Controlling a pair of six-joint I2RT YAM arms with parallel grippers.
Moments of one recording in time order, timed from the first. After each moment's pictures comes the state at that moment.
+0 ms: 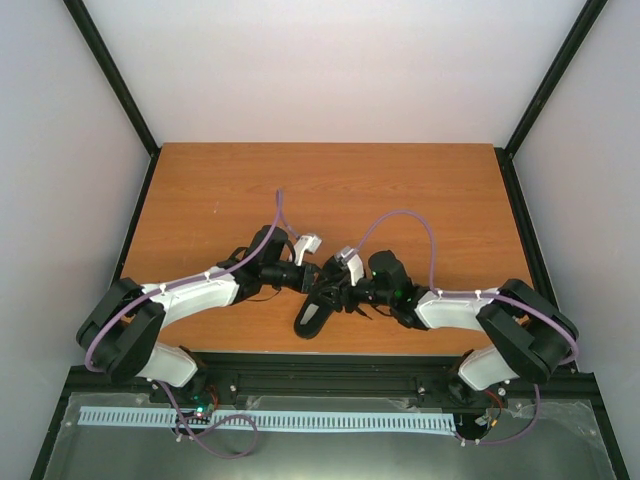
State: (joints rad) left arm -0.68 1.42 0.68 0.09 0.62 -0.53; right arm 0.77 1.44 0.46 0.52 -0.47 0.32
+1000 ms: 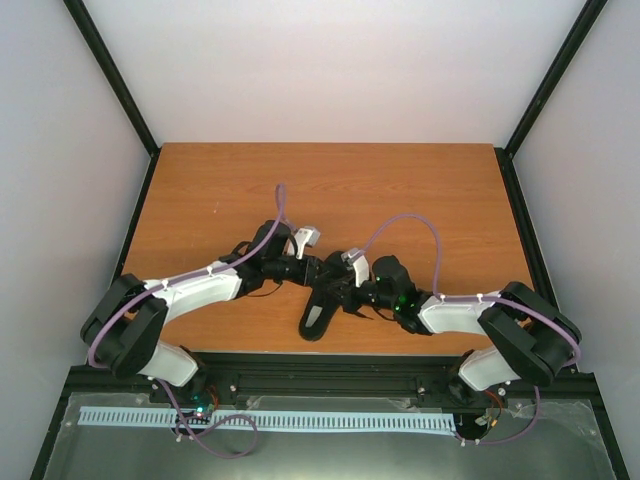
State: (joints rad) left arm -0.67 1.45 0.73 0.05 0.49 -0.50; right arm 0.78 1.43 0.41 0.57 -0.38 0.40
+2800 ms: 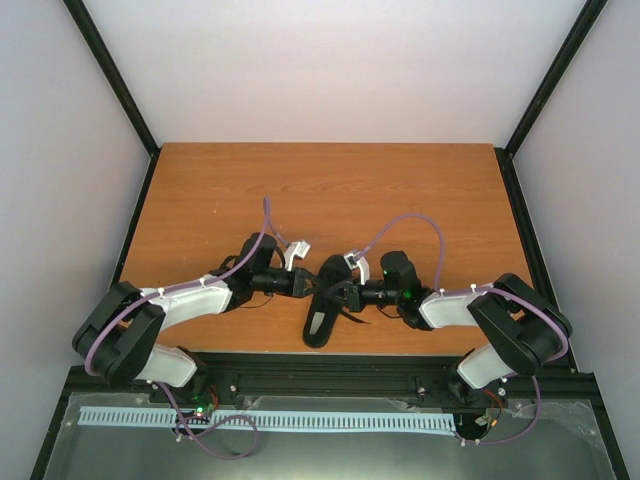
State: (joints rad) left arm -0.63 1.39 0.56 0.19 0.69 -0.63; right arm 0.67 1.50 0.39 0.69 -0.72 0.54
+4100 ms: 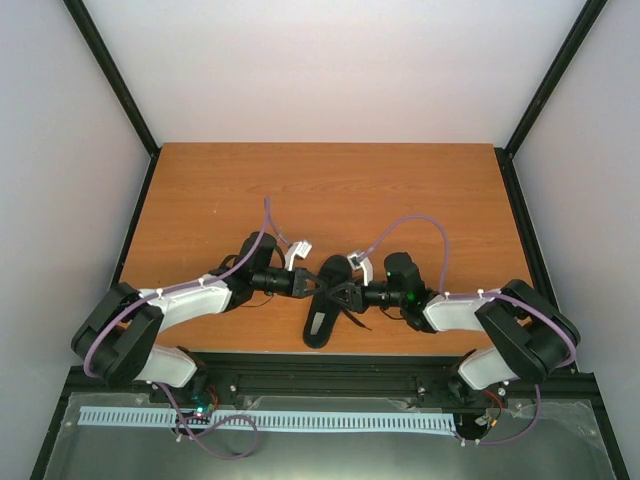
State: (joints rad) left arm -0.63 1.40 0.57 0.20 0.75 -0.65; right arm 0.67 1.46 0.37 0.67 -0.71 0.53
